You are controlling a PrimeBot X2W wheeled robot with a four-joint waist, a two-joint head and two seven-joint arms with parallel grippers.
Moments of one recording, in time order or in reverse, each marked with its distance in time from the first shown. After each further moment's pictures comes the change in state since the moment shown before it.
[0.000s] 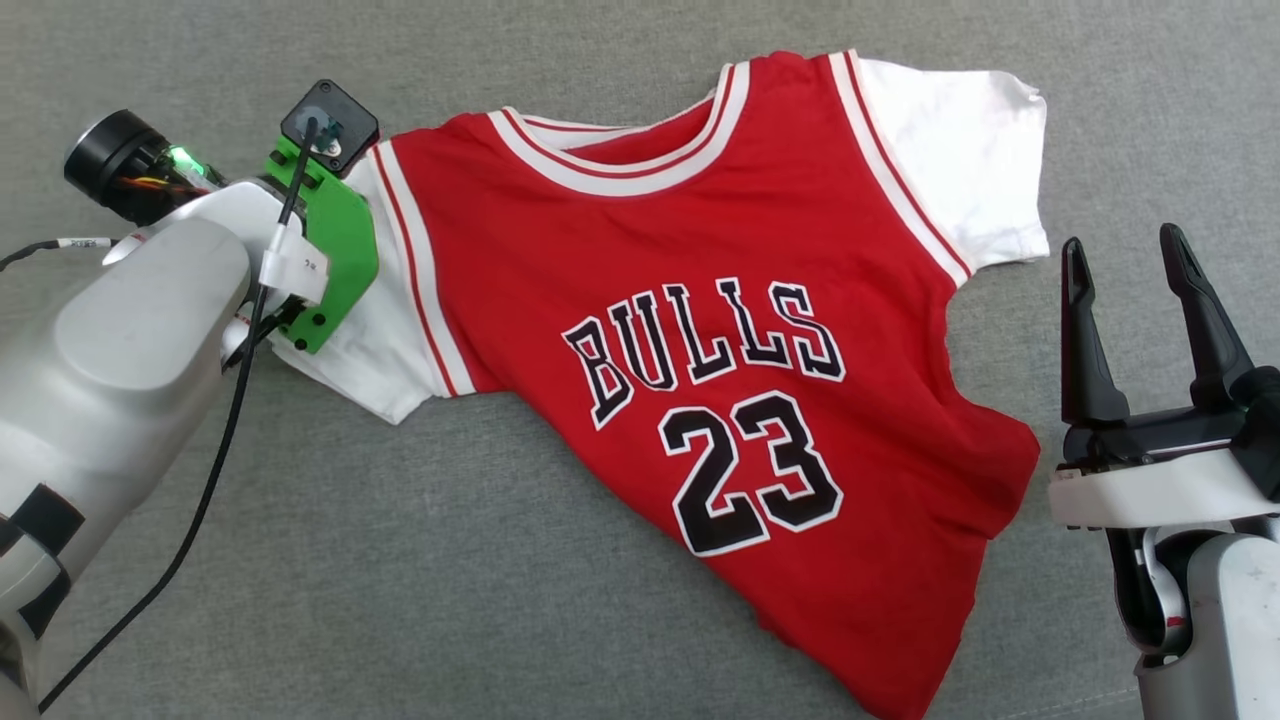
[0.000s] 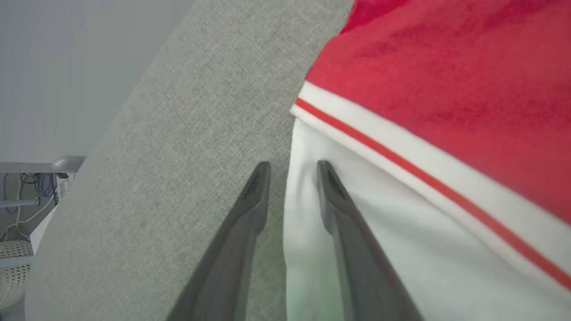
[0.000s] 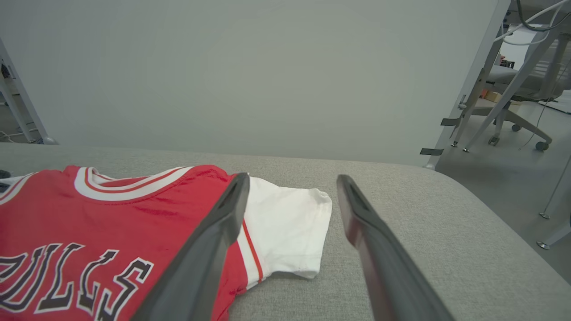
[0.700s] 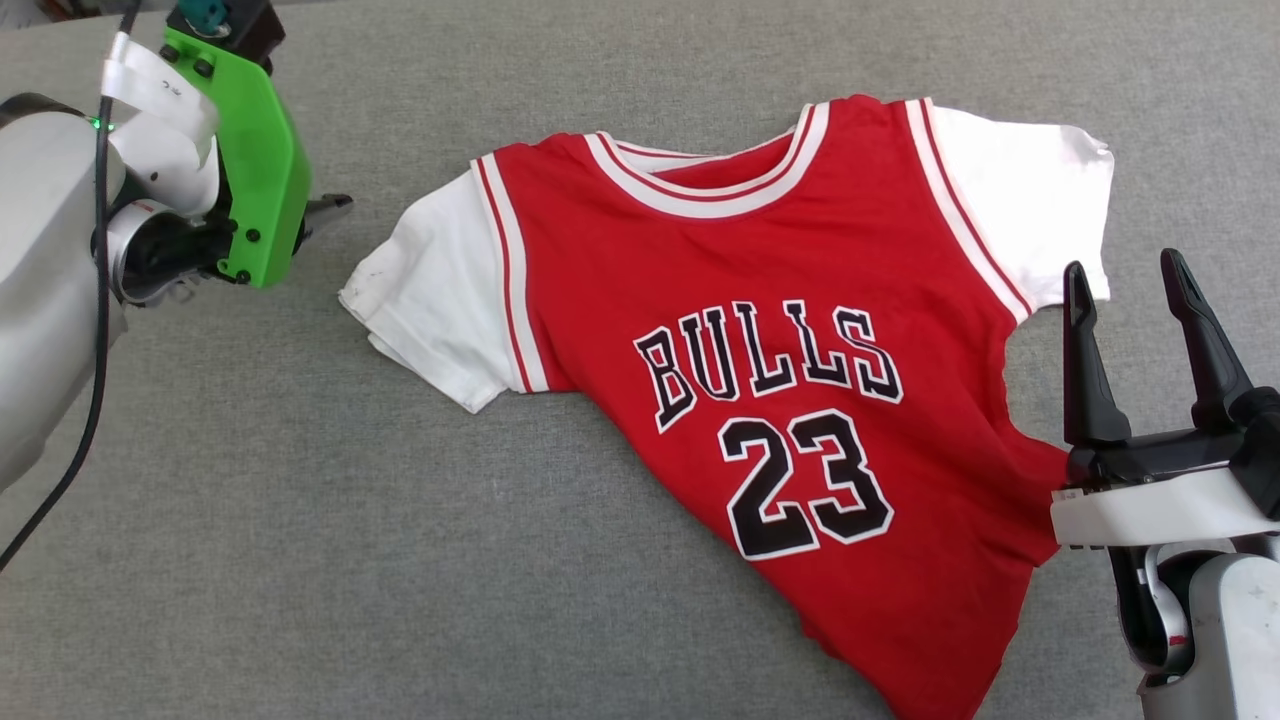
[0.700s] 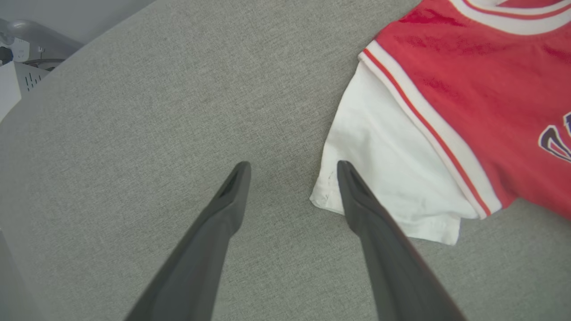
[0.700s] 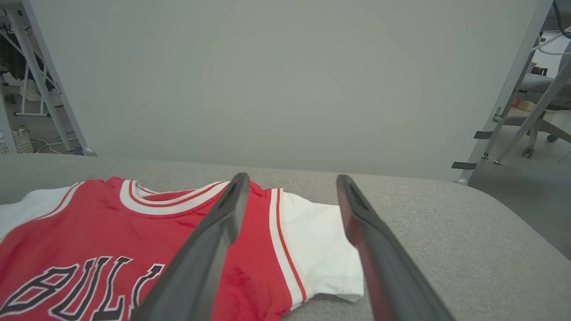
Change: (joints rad) left arm -0.099 0.129 0.043 -0.170 -0.449 0.000 0.393; right arm 0.034 -0.002 -0.008 -0.001 0.000 0.000 -0.001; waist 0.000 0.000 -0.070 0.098
